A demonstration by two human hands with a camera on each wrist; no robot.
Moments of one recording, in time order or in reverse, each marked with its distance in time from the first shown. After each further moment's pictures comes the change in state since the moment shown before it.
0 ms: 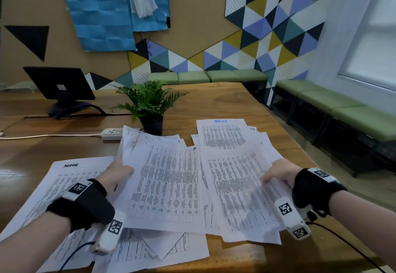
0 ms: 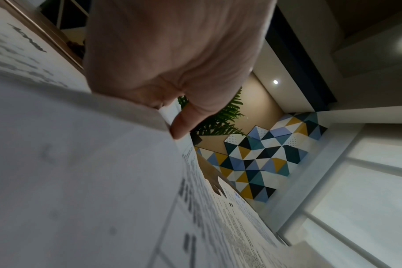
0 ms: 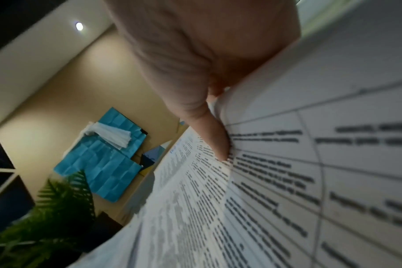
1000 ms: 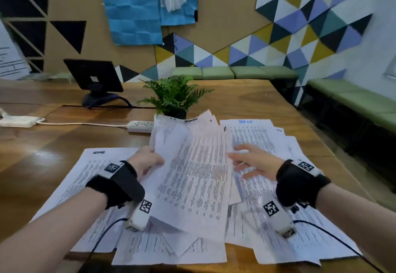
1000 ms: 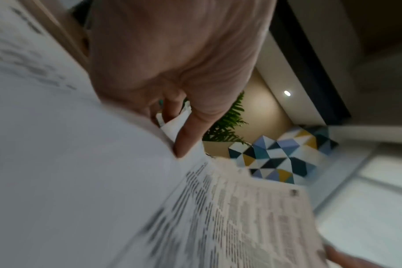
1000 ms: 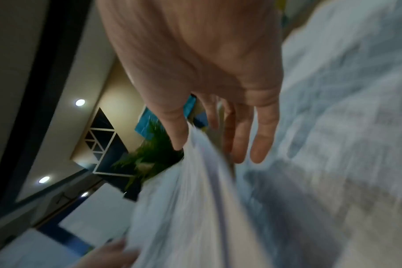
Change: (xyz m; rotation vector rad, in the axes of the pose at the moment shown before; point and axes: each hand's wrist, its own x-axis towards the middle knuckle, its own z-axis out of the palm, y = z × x) left_hand 0.021 0.009 -0.001 -0.111 -0.019 -0.084; right_hand -0.022 -0.089 0.054 0.312 -0.449 -0.307
